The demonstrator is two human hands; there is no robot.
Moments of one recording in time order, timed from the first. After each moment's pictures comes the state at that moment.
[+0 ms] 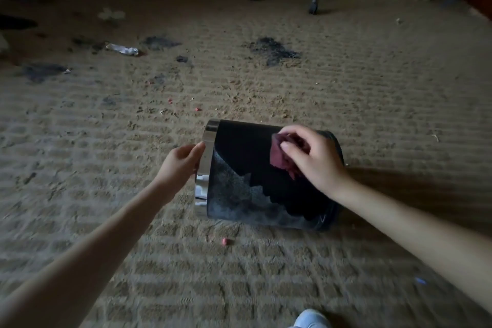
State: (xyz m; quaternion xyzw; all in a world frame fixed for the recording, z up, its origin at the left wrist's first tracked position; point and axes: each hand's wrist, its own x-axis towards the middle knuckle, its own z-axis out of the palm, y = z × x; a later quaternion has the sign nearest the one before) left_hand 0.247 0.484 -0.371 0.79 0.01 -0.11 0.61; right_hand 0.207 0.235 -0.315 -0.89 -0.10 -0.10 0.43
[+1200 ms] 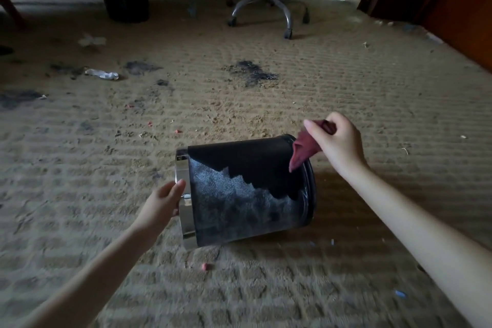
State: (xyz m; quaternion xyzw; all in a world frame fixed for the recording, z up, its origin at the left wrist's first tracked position) left_hand 0.217 0.463 -0.367 0.77 0.06 -0.13 0.62; right_hand 0.239 0.153 -0.284 -0.90 0.10 -0.23 0.36
